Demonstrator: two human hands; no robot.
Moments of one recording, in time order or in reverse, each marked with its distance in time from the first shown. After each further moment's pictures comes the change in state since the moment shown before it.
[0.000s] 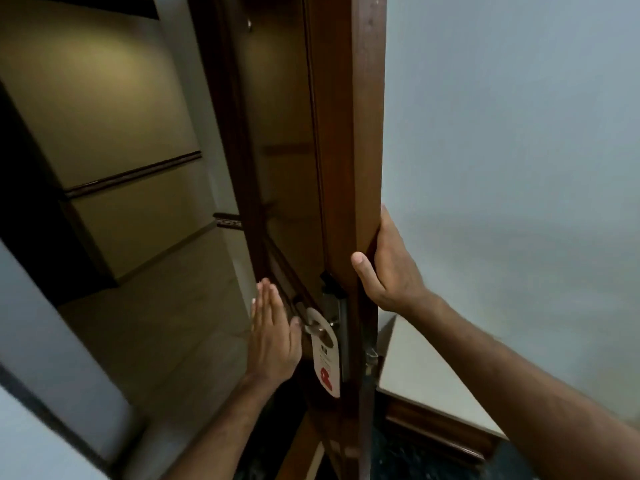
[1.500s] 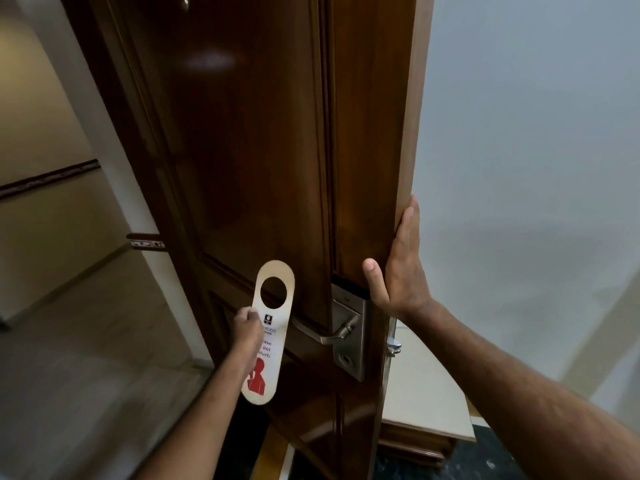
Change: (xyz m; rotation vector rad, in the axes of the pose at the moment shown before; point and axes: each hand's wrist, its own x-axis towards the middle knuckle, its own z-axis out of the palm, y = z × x) left_hand 0.134 0.031 0.090 -0.818 -0.274 -0.799; right_hand -0.007 0.106 -0.056 -0.339 0.245 0.092
